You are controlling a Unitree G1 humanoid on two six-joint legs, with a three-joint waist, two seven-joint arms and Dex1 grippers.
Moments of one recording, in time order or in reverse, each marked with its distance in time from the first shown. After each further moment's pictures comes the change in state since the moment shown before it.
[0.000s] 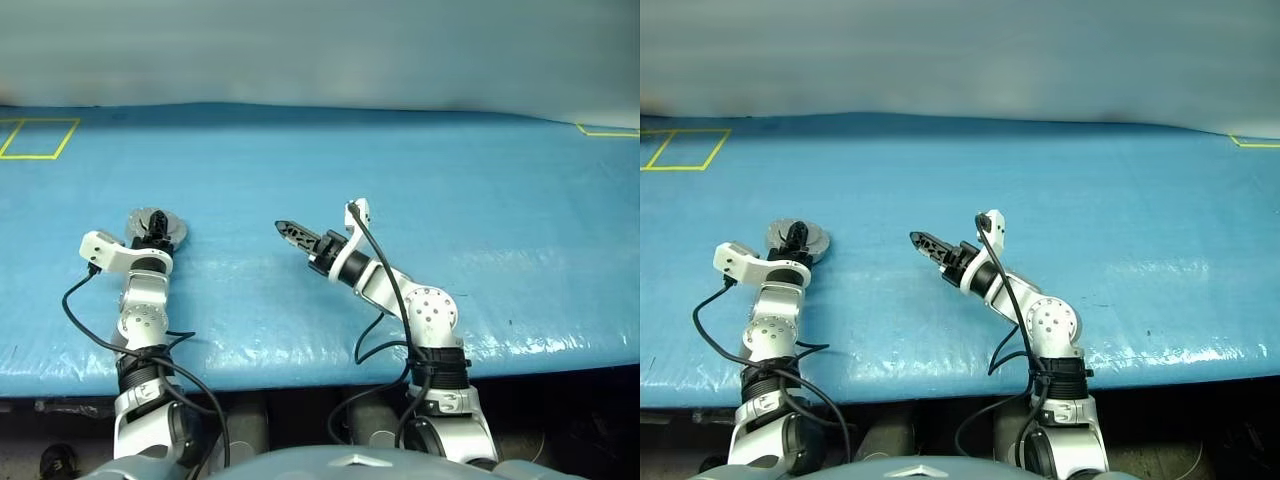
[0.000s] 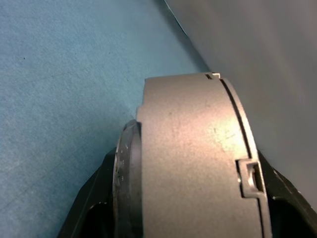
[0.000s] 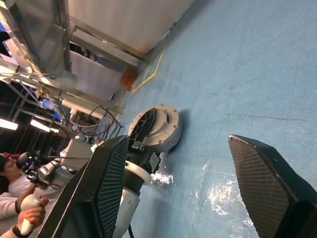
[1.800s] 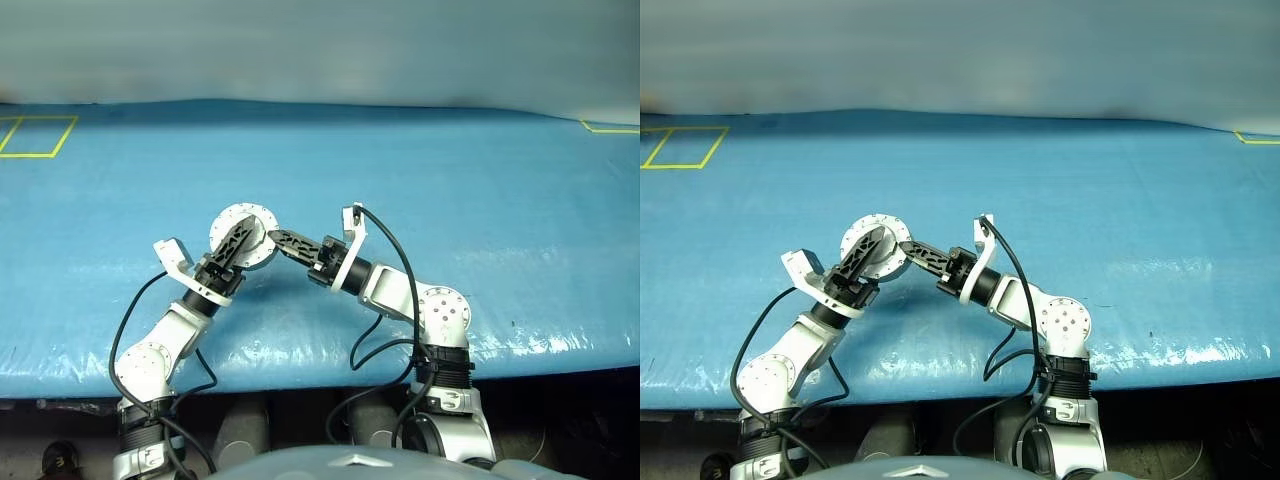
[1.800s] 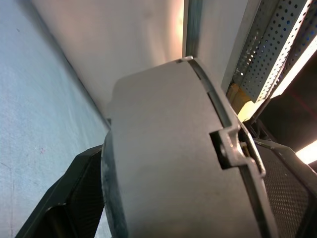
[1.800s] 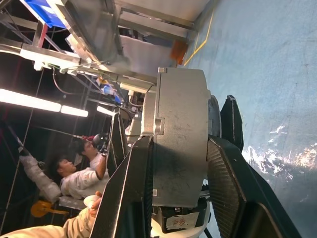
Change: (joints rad) left arm 0.298 -0.046 -0.230 -0.397 -0.484 0.562 -0.526; right arm -0.006 0.012 -0.101 0.016 0.305 0.227 -0.044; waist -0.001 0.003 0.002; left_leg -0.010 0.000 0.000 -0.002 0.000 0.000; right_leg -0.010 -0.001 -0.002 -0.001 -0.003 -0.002
